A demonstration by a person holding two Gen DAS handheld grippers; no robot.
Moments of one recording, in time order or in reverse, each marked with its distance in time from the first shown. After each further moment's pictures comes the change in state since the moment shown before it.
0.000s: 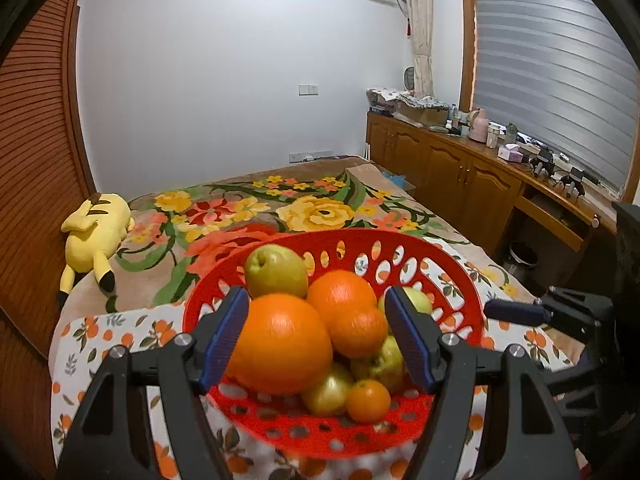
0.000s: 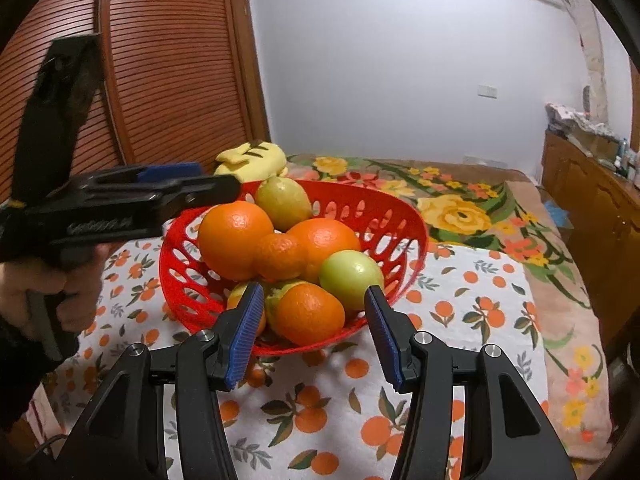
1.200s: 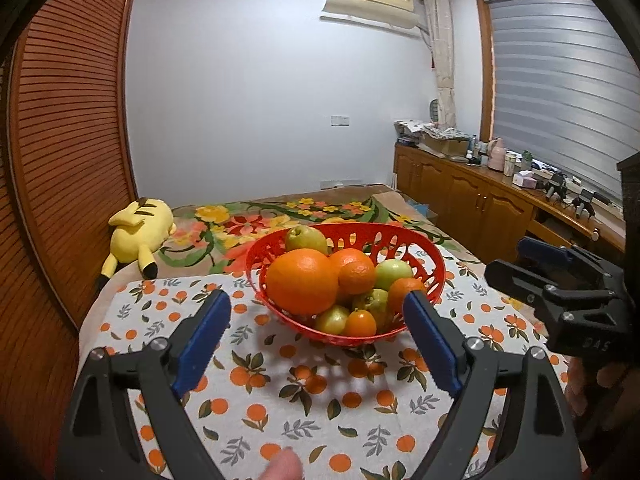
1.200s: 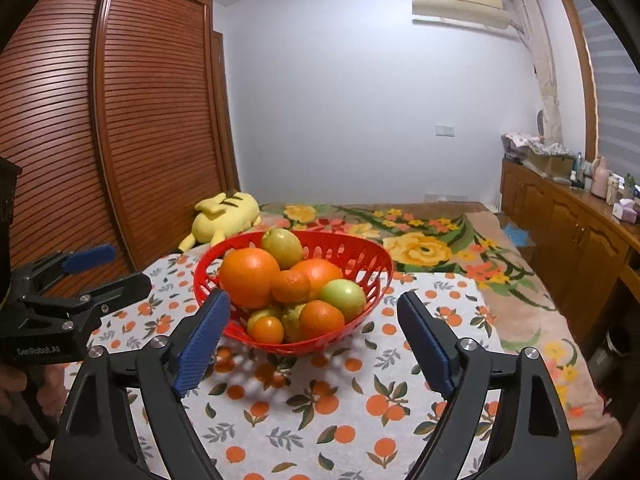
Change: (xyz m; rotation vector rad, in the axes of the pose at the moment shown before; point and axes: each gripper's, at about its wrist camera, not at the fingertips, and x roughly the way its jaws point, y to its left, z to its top) left arm -0.116 -0.014 -0.063 -0.055 -0.117 0.123; right arm -0.083 0.038 -0.003 0.042 -0.186 -0.130
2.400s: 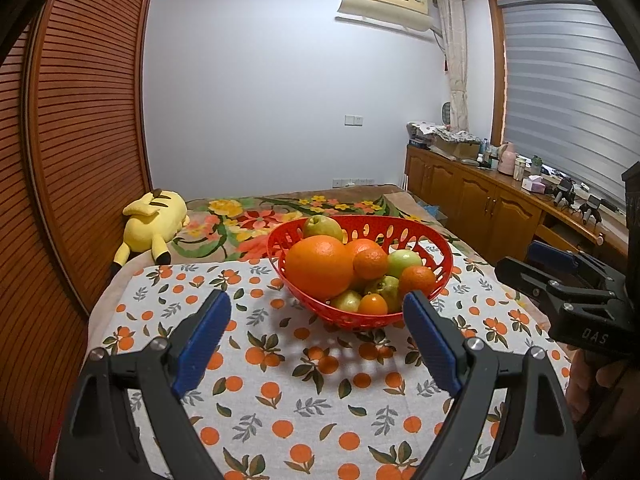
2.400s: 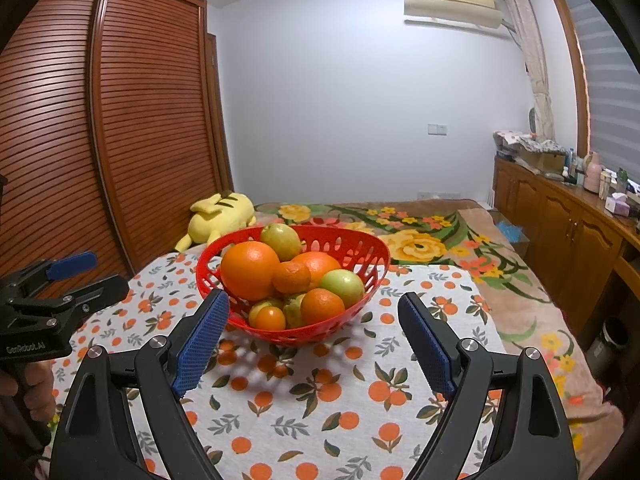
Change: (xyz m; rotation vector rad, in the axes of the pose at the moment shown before) left arm -0.023 0.011 -0.016 -0.034 -0.004 0.032; right arm -0.009 0.005 -0.011 0.017 0.002 -0.022
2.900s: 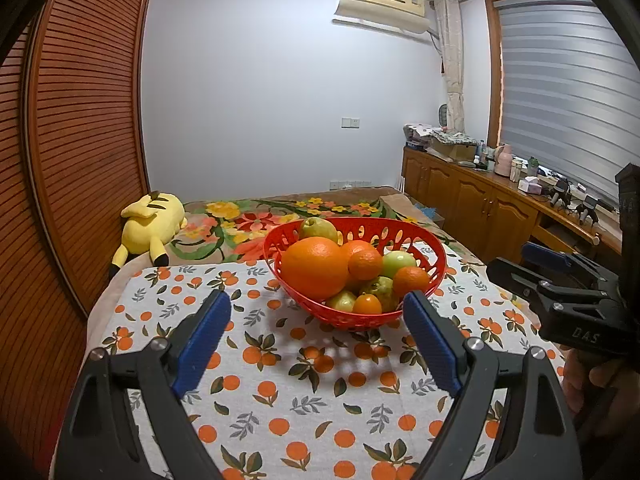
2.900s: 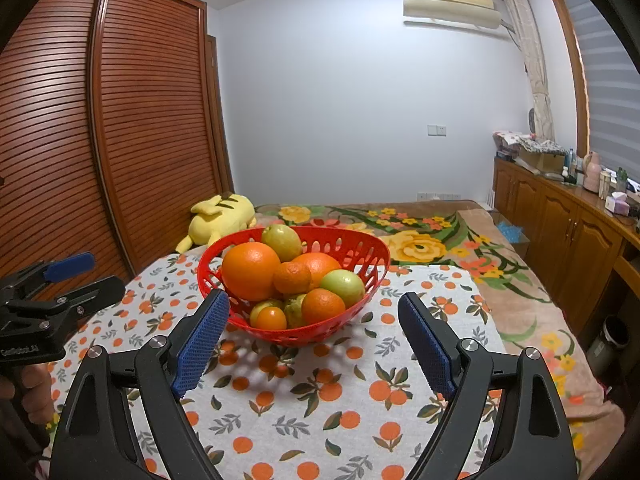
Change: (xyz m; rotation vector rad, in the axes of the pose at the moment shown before) left arm -0.004 -0.003 -0.001 0.001 -0.006 -0.008; right arm 0.000 0.000 0.000 0.001 0.000 0.001
